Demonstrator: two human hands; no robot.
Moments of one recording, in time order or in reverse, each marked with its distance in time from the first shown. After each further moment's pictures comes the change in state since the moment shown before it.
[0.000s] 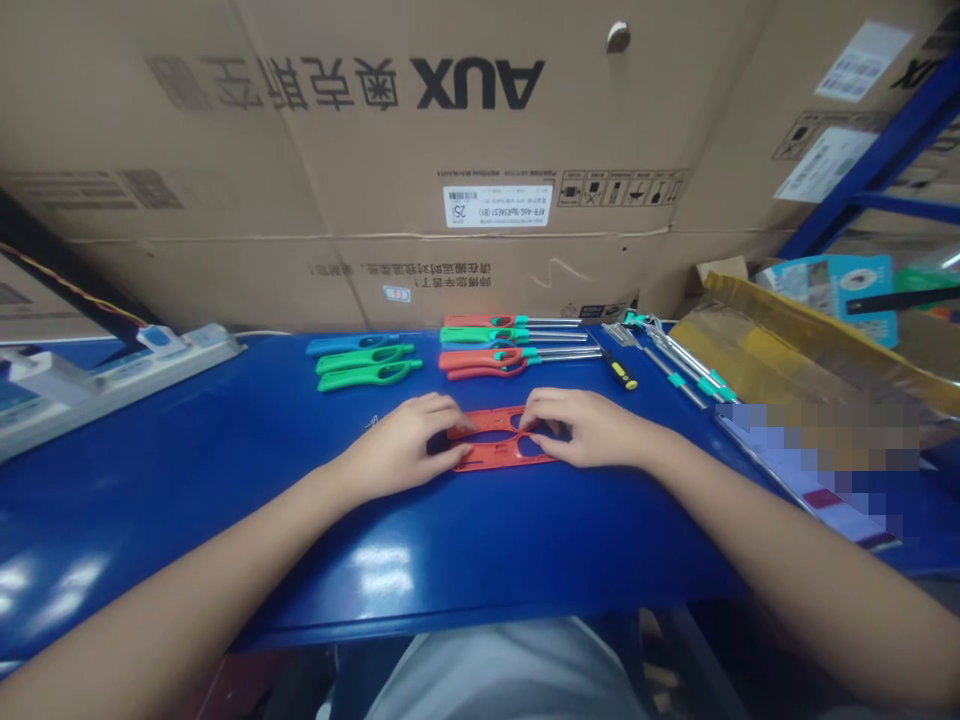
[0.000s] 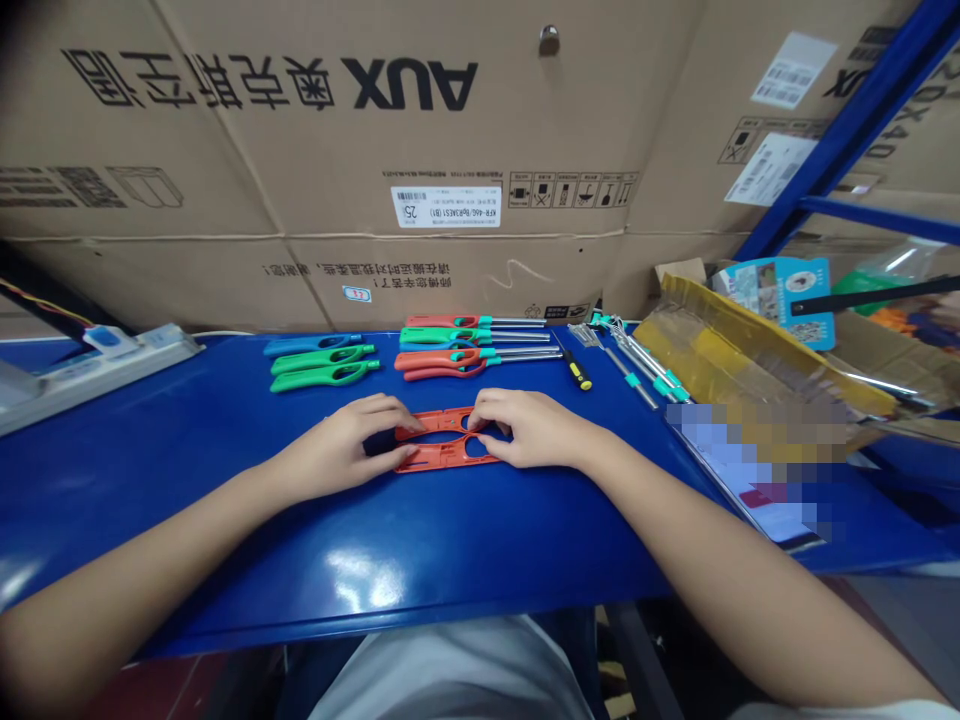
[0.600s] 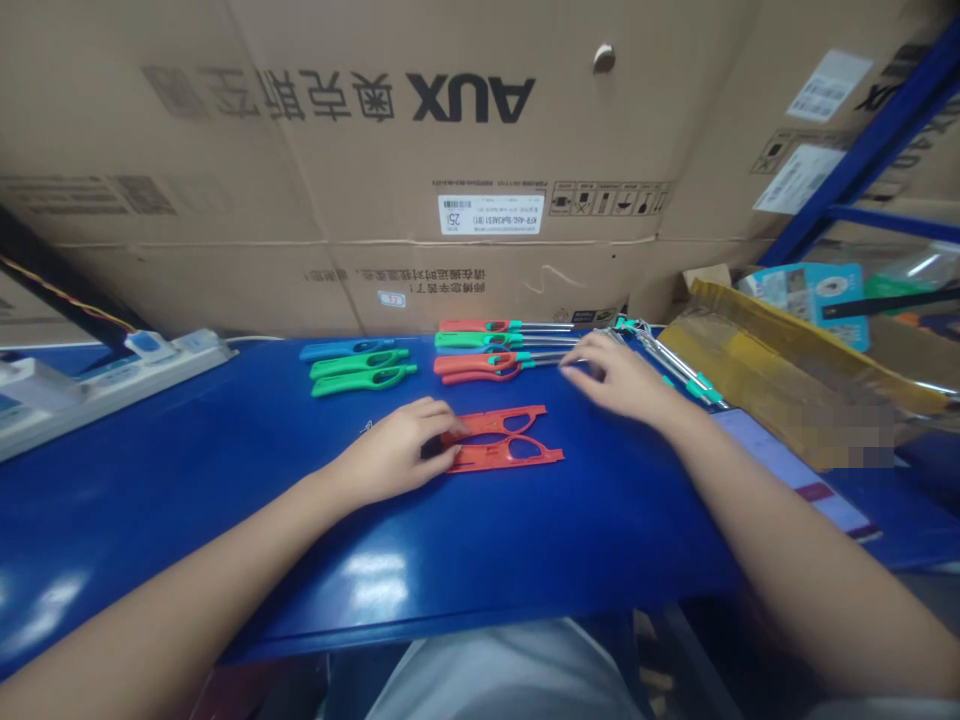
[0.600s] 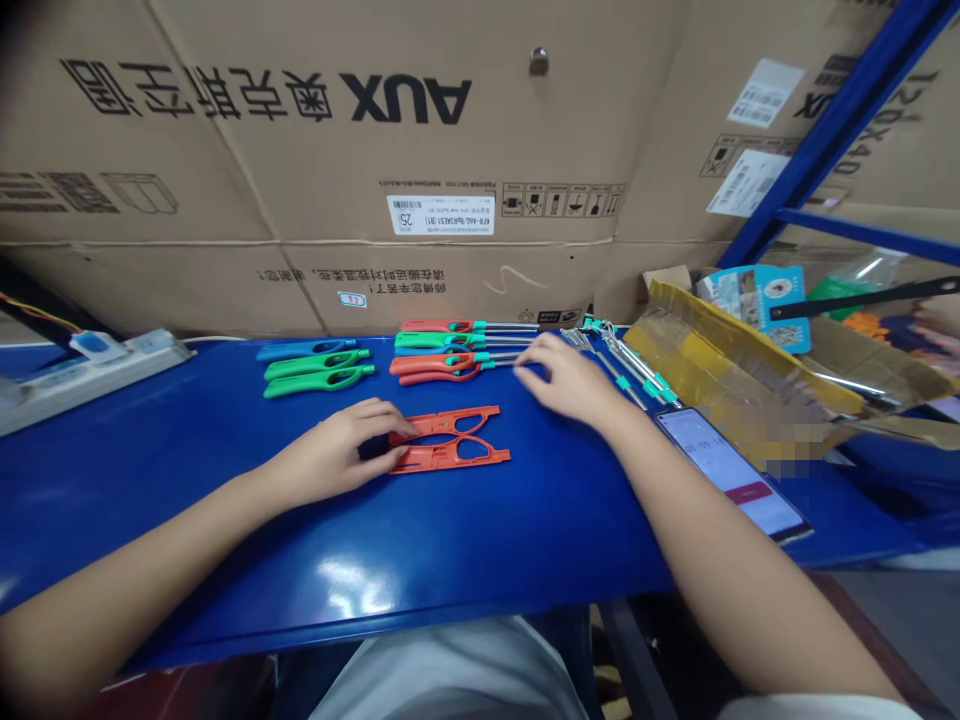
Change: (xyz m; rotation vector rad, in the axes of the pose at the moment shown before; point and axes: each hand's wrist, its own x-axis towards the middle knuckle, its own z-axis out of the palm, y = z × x) left_hand 0.000 0.003 -0.002 0.035 -0.007 -0.009; right_hand -0.011 0.041 -0.036 -0.231 0.295 0.343
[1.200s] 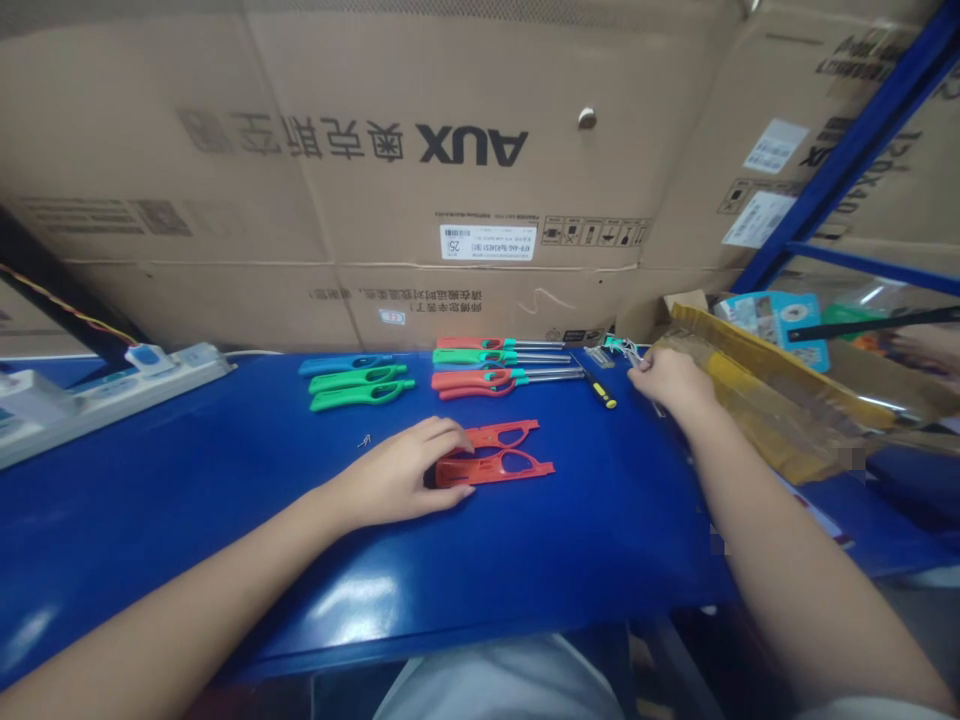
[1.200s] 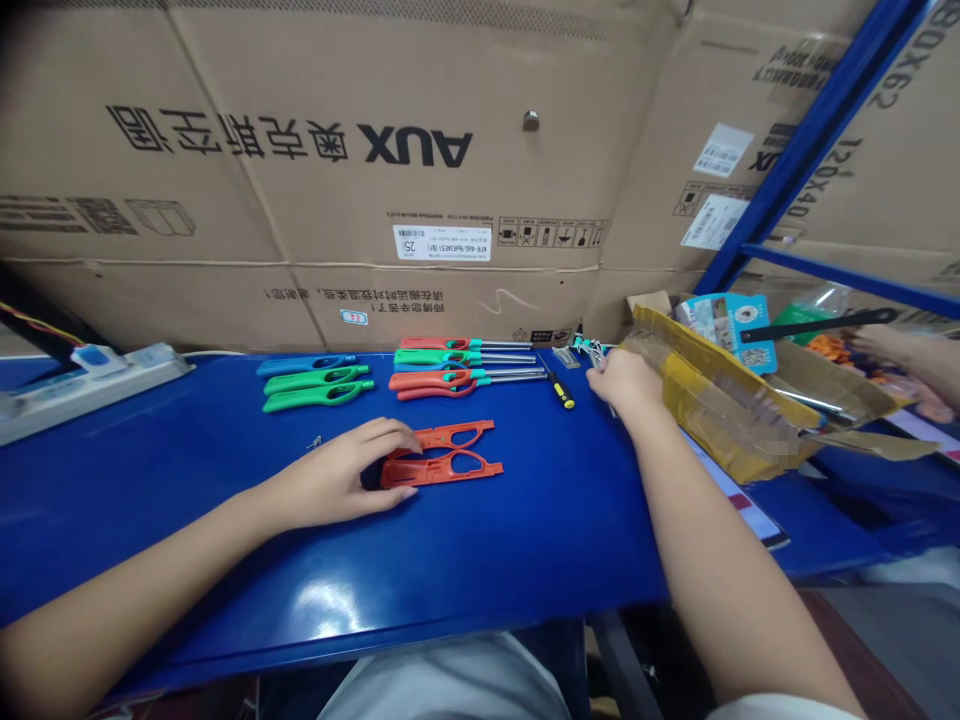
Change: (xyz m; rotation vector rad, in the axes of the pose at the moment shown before) left_hand -0.004 0.010 -0.001 -0.060 -0.040 0.022; right_hand 0.000 0.056 -0.035 -0.388 0.036 0.871
